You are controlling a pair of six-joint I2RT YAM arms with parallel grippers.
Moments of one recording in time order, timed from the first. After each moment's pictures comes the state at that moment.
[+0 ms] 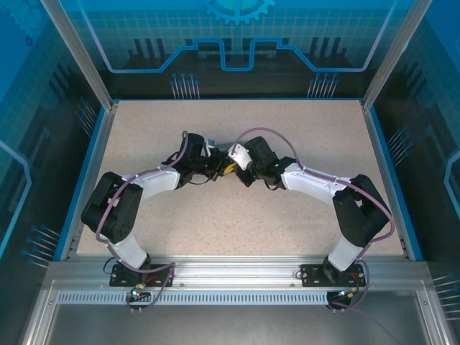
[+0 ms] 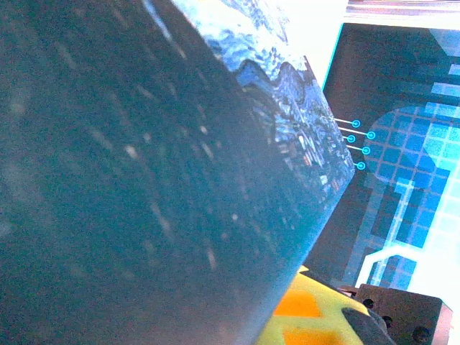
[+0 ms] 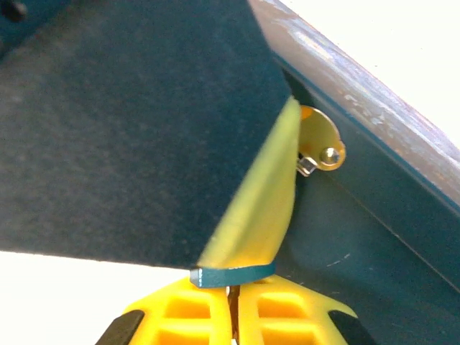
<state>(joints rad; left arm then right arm) -0.42 1.69 0.92 0.18 0.59 -1.29 0.66 1.68 1.09 -0.22 -0.08 -0.25</state>
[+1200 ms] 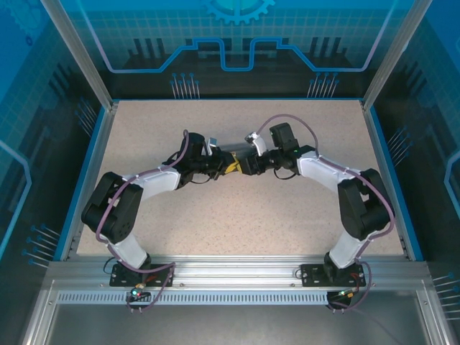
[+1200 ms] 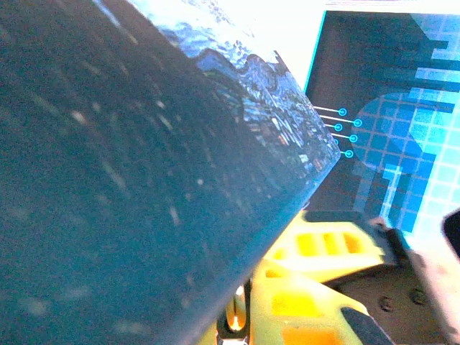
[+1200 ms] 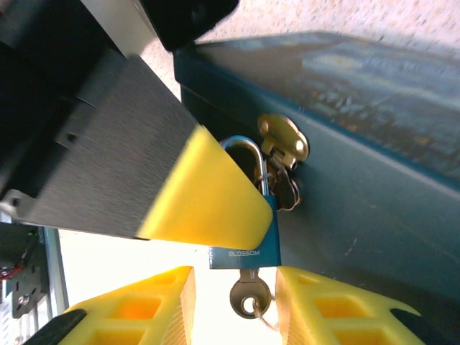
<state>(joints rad) -0.42 1.69 0.92 0.22 0.61 -1.28 0.42 1.69 1.12 -0.24 -0.70 0.04</state>
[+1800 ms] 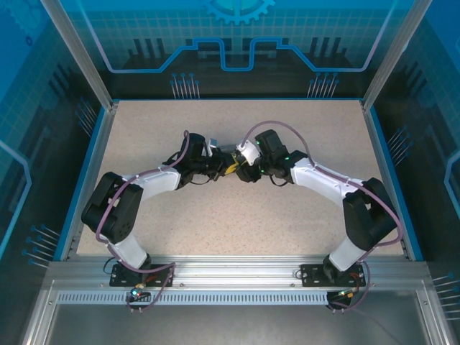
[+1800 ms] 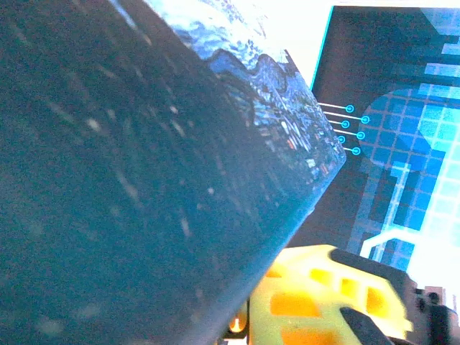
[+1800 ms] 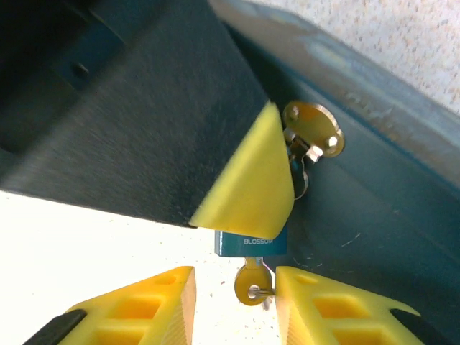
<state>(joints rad) -0.42 1.69 0.92 0.20 0.61 -1.27 0.59 1.63 1.12 -0.34 -0.27 -0.18</state>
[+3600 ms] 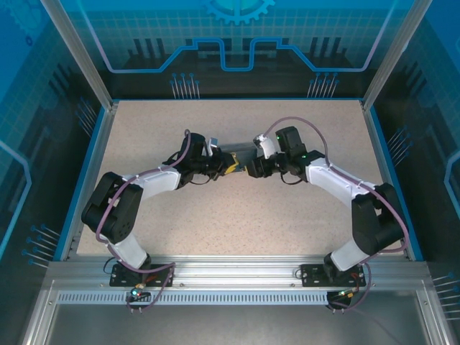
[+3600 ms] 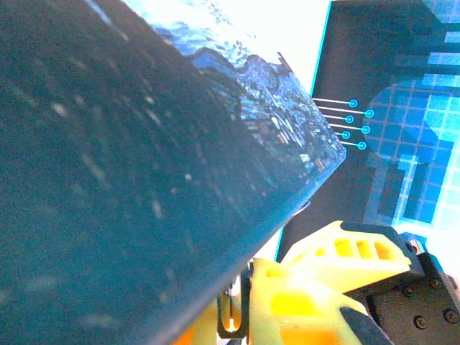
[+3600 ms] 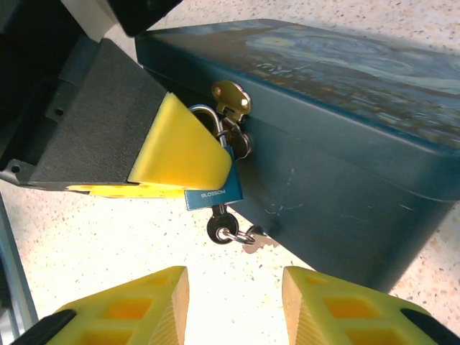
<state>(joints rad) -0.42 1.69 0.92 0.20 0.61 -1.20 0.43 1.55 1.03 -0.28 -0.54 0.11</state>
